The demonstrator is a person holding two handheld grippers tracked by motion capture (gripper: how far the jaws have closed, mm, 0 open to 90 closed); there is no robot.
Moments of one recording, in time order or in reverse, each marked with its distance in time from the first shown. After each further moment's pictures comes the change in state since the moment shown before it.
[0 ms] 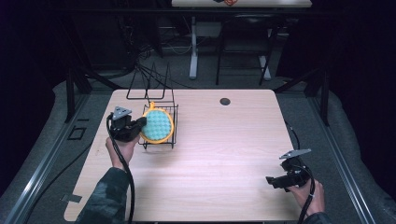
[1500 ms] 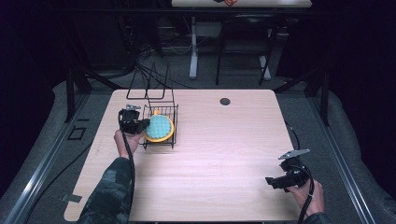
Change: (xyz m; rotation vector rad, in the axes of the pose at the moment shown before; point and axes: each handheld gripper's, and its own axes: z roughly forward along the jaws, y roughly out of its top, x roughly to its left) left arm 0.034 -0.013 0.078 0.218 0.020 -0.019; right arm 0.002 0.000 0.001 0.012 -0.001 -0.012
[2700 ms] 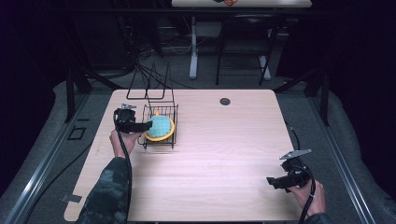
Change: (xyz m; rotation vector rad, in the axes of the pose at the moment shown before) left arm 0.009 0.001 -0.016 -0.007 0.013 -0.013; right arm -0.003 -0.002 -0.002 0.004 -0.010 0.004
